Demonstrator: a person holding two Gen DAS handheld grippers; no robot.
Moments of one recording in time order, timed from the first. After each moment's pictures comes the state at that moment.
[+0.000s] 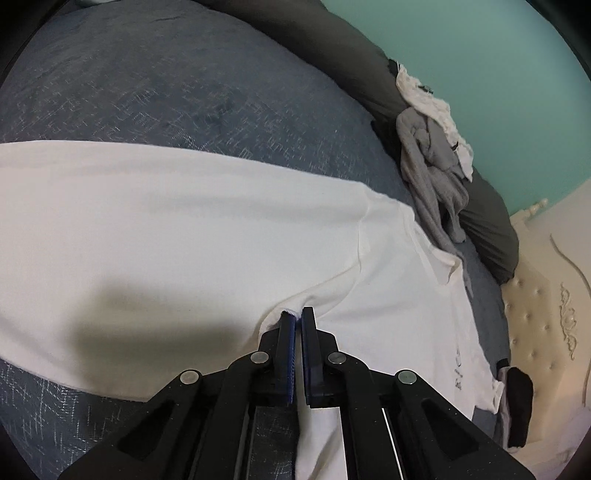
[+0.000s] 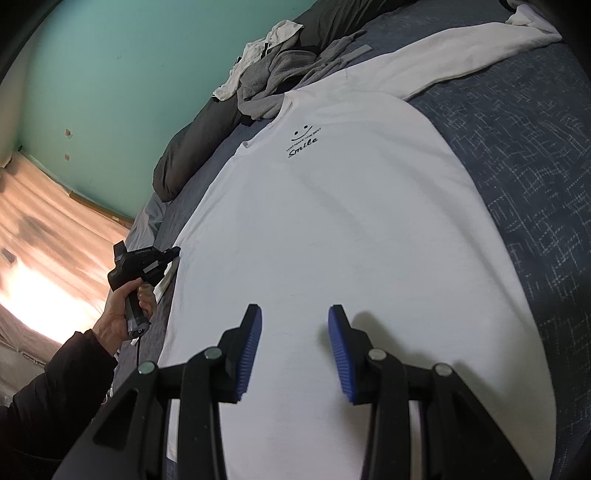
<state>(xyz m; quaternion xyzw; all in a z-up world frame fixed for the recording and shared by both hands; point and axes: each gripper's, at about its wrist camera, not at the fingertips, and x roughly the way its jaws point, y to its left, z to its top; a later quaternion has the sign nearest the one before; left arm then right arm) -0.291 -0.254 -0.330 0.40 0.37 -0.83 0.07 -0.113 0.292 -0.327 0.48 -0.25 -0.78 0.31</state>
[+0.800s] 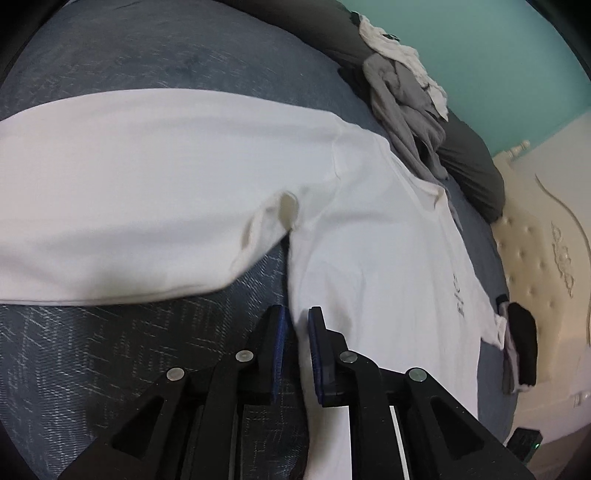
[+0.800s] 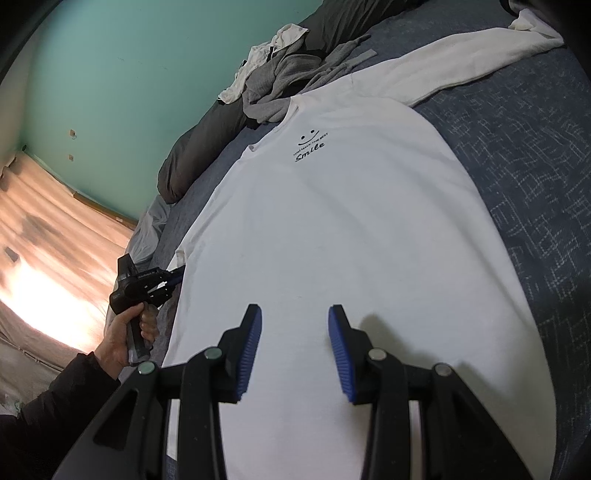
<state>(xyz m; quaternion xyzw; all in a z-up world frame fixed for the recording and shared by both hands) -0.260 -0.222 -0.345 0.46 0.32 -0.83 -0.01 -0.107 0.293 -0.319 0.47 -0.25 -0.79 0.32</state>
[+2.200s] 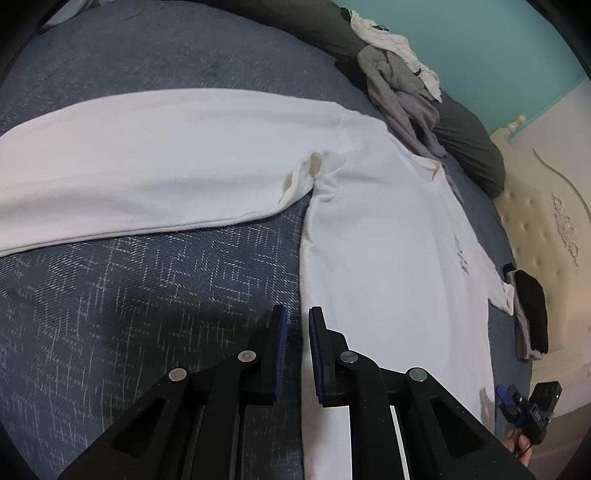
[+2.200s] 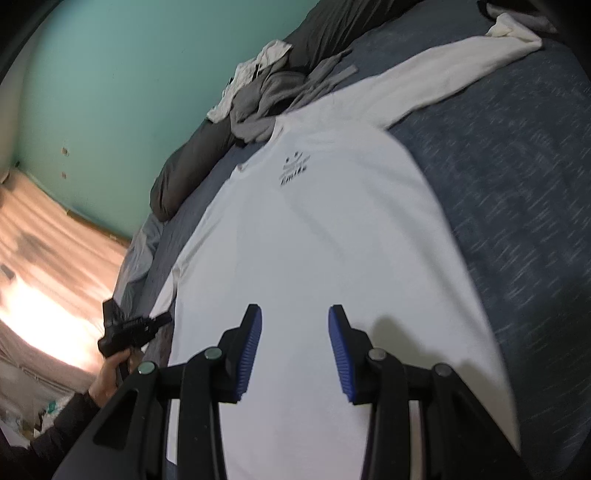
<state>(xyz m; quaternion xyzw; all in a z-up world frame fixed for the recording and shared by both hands) -0.192 -0.233 -0.322 0.47 0.28 -0.83 0.00 -0.120 0.318 -0.302 0.46 -0.27 -0.80 0.28</state>
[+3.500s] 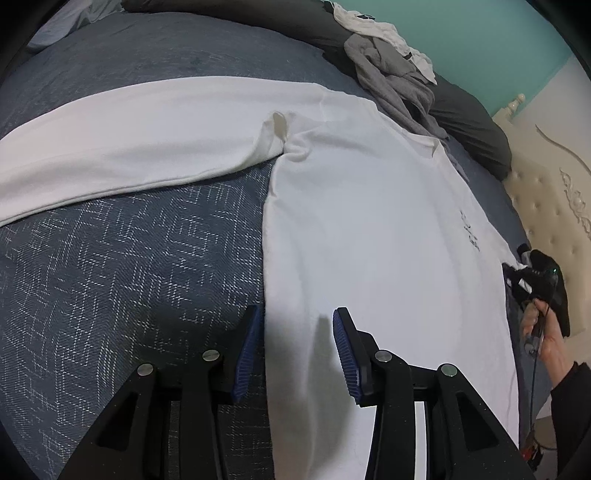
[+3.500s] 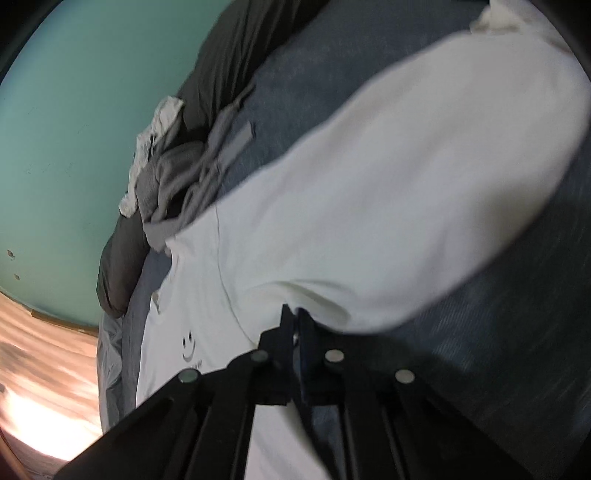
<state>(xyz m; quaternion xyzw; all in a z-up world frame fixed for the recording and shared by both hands) -0.195 -0.189 -0.336 0.48 0.24 -0.84 0.01 -0.372 0.368 -0.341 0.47 -0.35 -0.80 0.16</state>
